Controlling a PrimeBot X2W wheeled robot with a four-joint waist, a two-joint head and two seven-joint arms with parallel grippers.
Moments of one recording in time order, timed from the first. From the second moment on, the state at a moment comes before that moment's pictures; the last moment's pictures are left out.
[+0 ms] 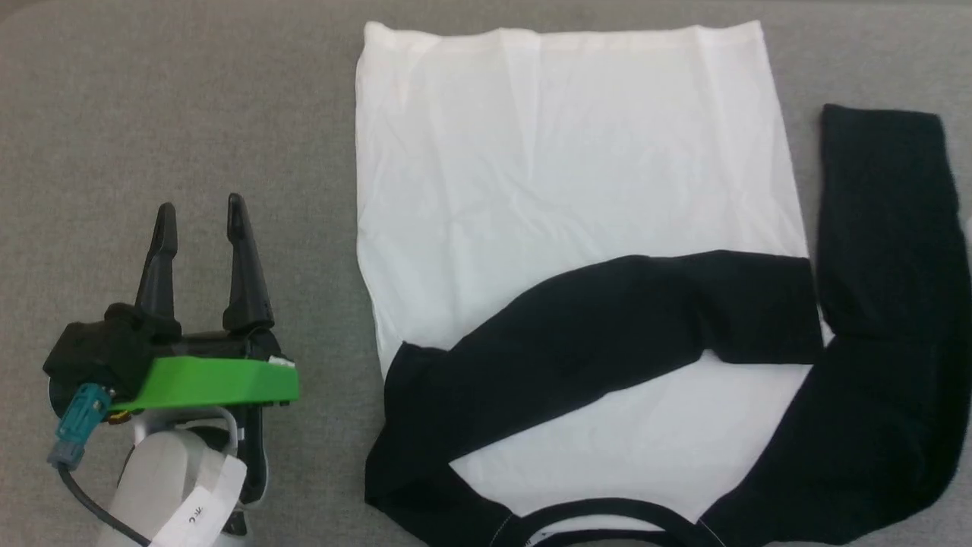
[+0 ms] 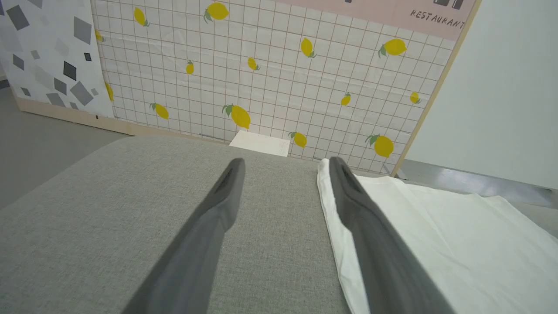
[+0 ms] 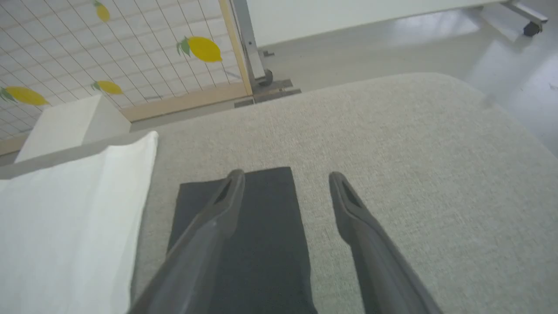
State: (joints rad) left arm -0.19 0.22 -0.10 -0.10 -0.41 0.11 -0.26; right arm -0.68 -0.27 -0.40 0.52 0.20 0.13 0.28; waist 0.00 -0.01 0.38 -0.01
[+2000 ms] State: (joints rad) left arm -0.10 0.07 0.02 0.03 -0.28 -0.06 -0.26; right arm -0.24 -0.16 -0.11 -0.60 0.08 0.13 0.89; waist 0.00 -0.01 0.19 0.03
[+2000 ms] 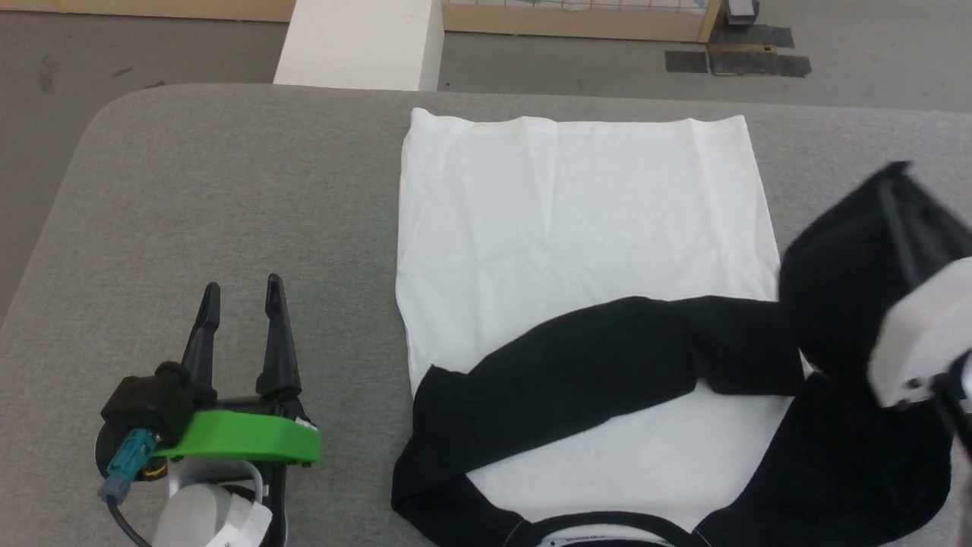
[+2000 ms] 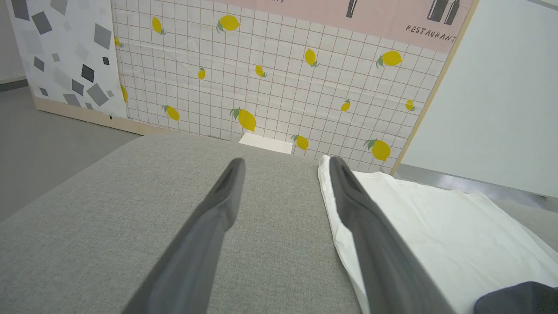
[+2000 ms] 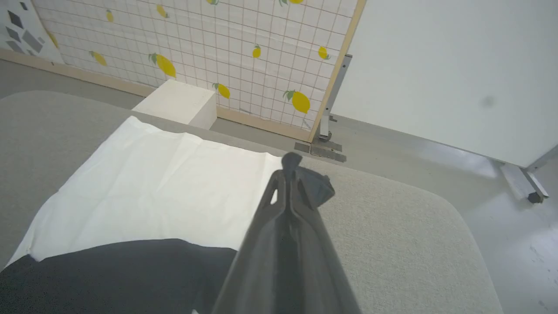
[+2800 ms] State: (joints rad) left arm -0.10 0.06 -0.03 0.06 -0.29 -0.06 -0.26; right arm -0.42 -0.09 0.58 0.02 0.18 0.13 0.70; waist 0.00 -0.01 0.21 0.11
